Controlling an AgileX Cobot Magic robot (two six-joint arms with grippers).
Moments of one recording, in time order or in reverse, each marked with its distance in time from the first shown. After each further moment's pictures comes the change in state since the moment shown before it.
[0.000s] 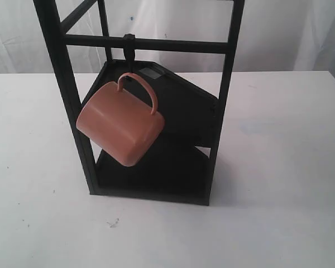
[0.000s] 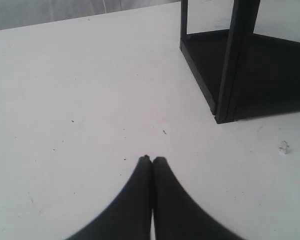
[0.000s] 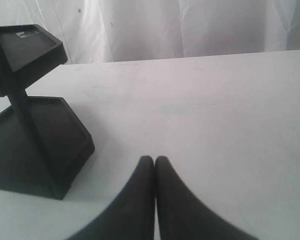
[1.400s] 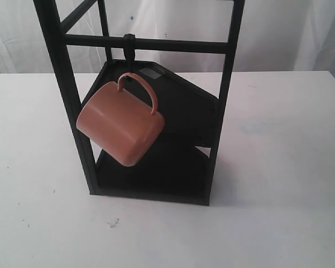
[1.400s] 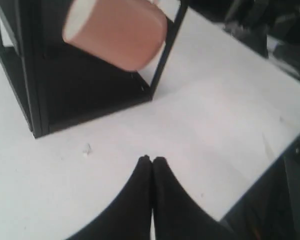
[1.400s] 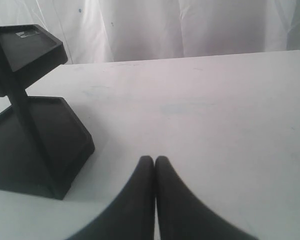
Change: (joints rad) left arm -0.084 0.256 -0.570 -0.483 0.608 0.207; right arm 0.000 0.000 0.000 0.000 0.000 0.000
